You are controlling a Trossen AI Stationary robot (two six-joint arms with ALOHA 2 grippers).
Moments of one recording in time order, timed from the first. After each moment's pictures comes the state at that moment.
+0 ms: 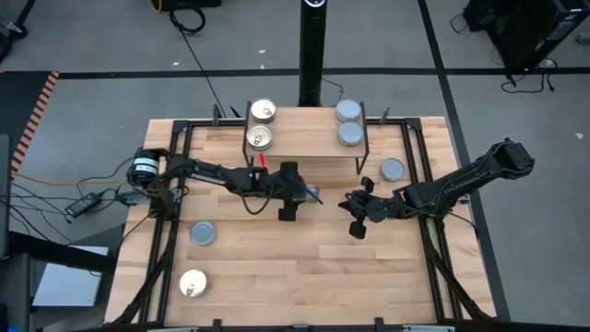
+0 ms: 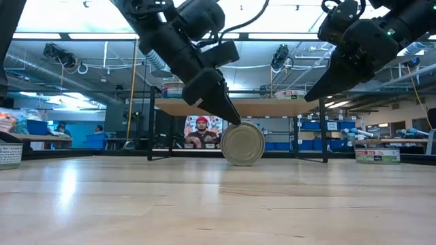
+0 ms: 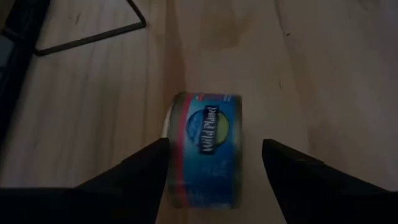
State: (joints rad) left arm 0.03 1.78 1.10 -0.06 -0.16 0.25; right arm 0.29 1.17 0.54 -0.10 0.47 0.37
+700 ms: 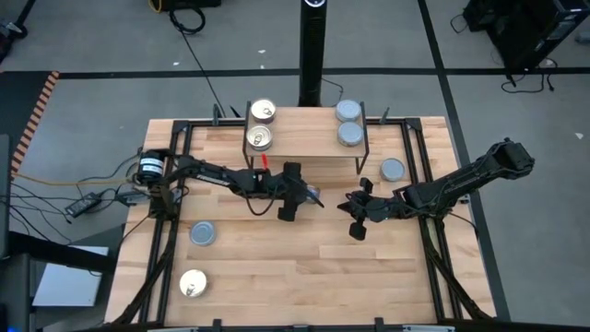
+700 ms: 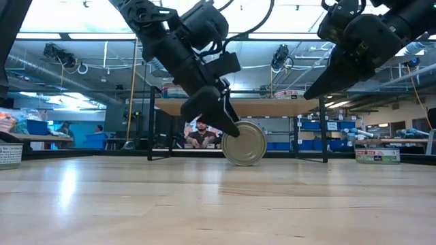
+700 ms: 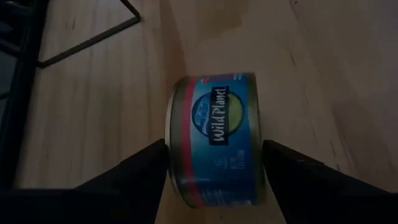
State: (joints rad) left arm 0.04 1.83 1.10 -0.03 -0.20 0.40; right arm 0.29 1.17 0.54 -0.07 0.44 0.37
